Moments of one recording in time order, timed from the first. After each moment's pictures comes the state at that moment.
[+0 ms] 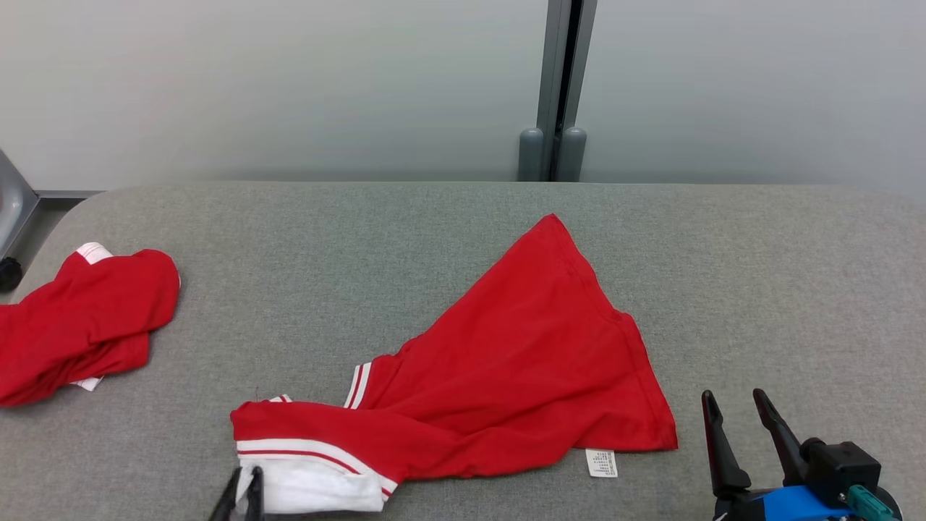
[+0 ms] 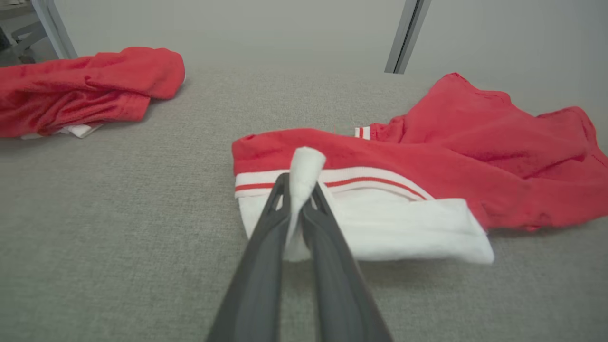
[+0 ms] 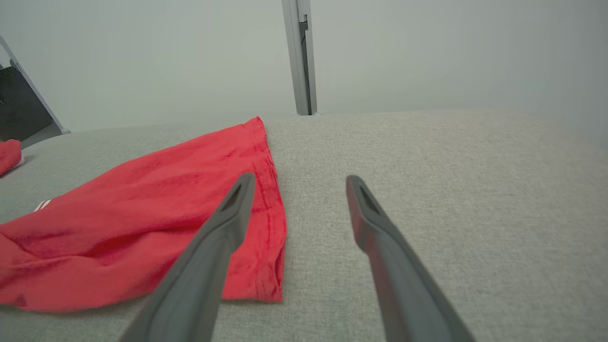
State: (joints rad) left arm 0.16 0.19 -0.18 0.32 -0.30 -0.07 -0.26; right arm -0.01 -0.05 -0.03 0.33 0.15 0.13 -0.26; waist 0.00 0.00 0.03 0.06
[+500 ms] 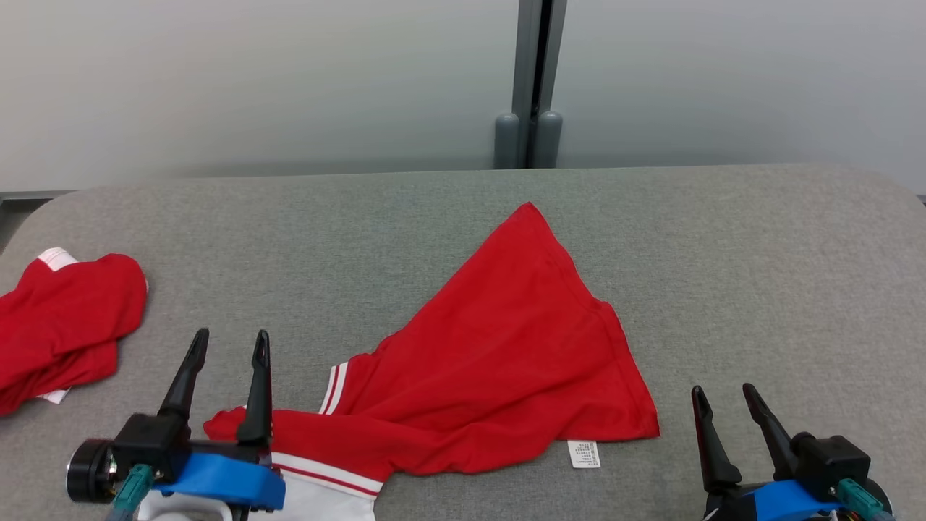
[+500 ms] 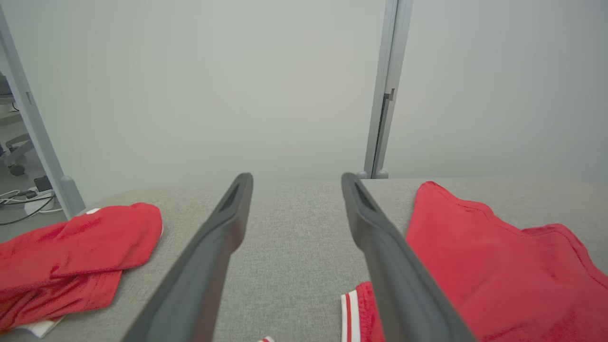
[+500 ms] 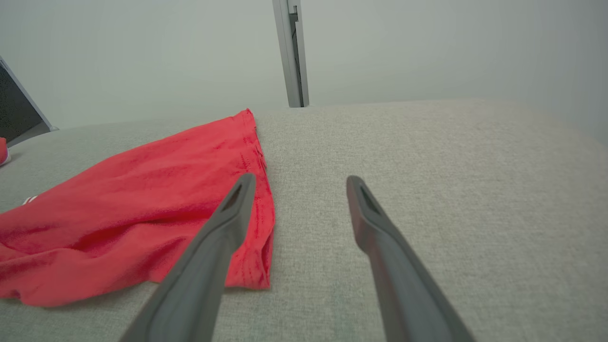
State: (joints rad) left arm -0.02 0.17 -0.09 0.20 -0.22 -0.09 -0.26; right arm -0.02 -0.05 -0.01 0.34 0.15 0.13 -0.26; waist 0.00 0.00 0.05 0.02
